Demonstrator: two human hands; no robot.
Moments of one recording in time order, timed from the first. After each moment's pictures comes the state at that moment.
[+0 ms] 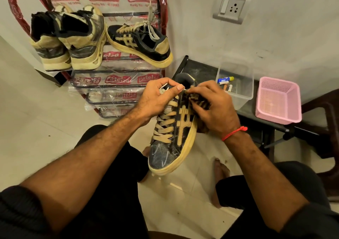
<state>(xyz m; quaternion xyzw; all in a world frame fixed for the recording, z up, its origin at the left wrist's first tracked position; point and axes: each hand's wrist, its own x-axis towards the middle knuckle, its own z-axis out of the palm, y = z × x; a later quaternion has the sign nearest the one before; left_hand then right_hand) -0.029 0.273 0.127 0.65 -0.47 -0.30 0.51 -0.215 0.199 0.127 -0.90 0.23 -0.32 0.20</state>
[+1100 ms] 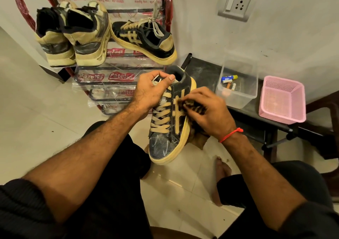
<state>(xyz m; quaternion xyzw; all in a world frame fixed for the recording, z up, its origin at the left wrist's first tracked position) -0.014 0.270 0.123 0.70 -0.38 -0.25 0.56 -0.211 0.203 0.118 -0.91 0.19 -0.28 0.25</state>
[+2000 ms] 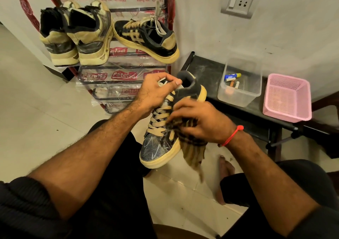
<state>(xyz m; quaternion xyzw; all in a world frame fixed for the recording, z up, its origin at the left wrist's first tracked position) -0.015 0.273 0.122 0.70 -0.41 -0.28 0.50 -0.204 0.221 0.129 -0.94 0.03 -0.15 0.29</state>
